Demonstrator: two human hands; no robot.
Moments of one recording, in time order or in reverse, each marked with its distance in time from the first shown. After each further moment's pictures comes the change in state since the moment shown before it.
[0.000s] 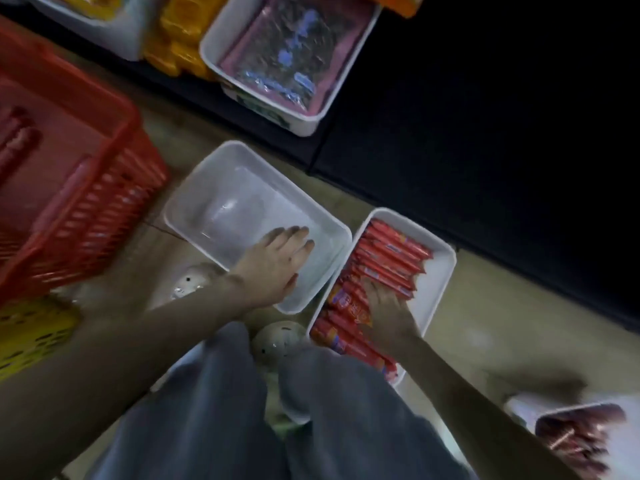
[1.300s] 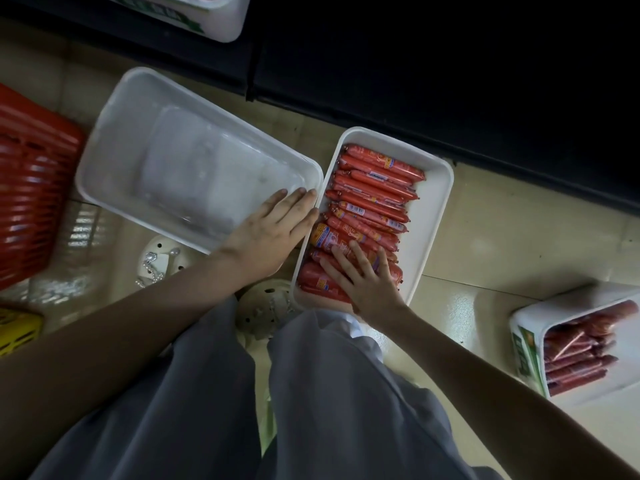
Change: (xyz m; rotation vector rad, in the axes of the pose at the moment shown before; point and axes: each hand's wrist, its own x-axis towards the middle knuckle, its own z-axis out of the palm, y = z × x) left_hand 0.030 0.035 0.046 0.178 0.100 0.278; right_hand -0.013 0.018 0.083 -0.426 0.088 -0.267
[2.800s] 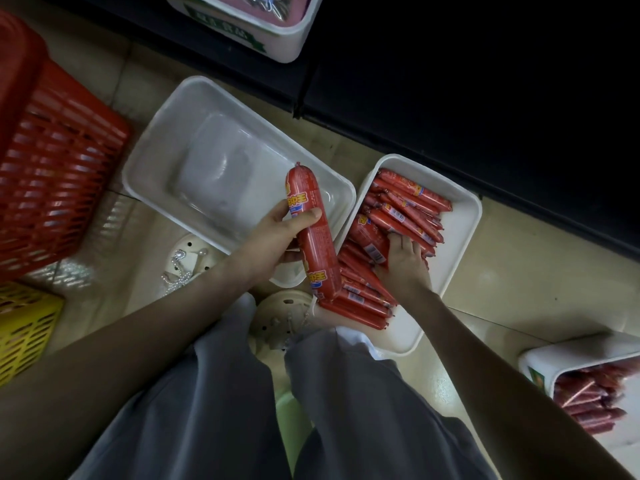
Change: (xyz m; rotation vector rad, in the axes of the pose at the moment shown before) left_hand 0.000 -0.019 -0.031 -2.061 -0.060 -1.247; right_hand 0.053 0.044 -0.041 0.604 -0.054 0.533
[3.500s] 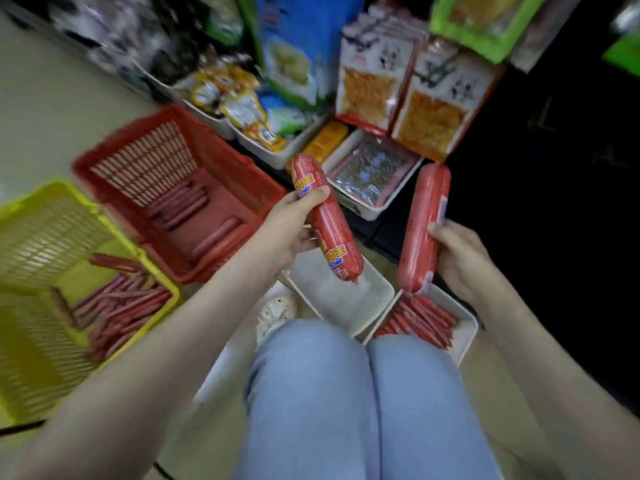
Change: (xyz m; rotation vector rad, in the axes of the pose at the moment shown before) left_hand -0.274 0.137 -0.043 -0.288 0.266 0.481; right_hand -0.167 -0.165 -0.271 1.320 -0.068 -0.400
